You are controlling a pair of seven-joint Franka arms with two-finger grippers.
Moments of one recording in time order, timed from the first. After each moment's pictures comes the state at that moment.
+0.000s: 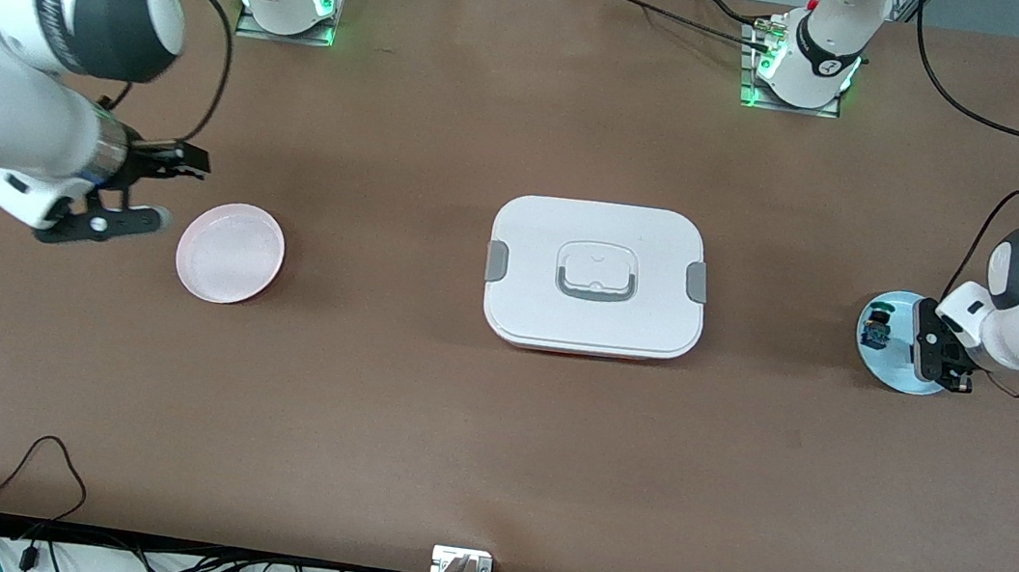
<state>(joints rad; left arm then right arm) 0.59 0.53 -0.32 -1.96 0.45 2.32 1.48 0.44 0.26 -0.34 -1.52 0.00 1.50 -0.14</state>
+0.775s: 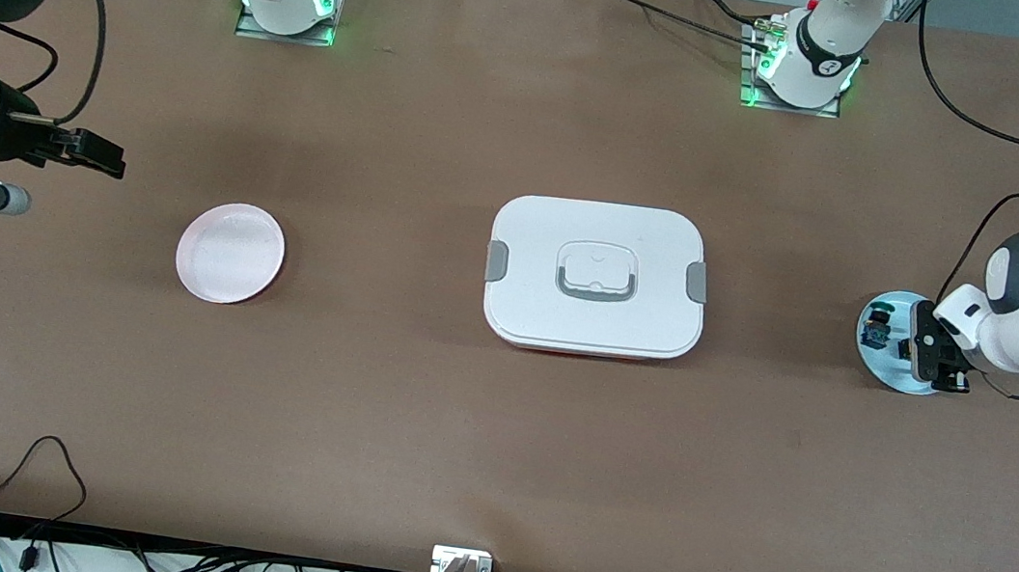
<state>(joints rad) 0.61 0.56 -0.35 -1.93 0.45 2.27 1.48 0.09 0.19 -0.06 -1.51 -0.01 1.53 0.04</state>
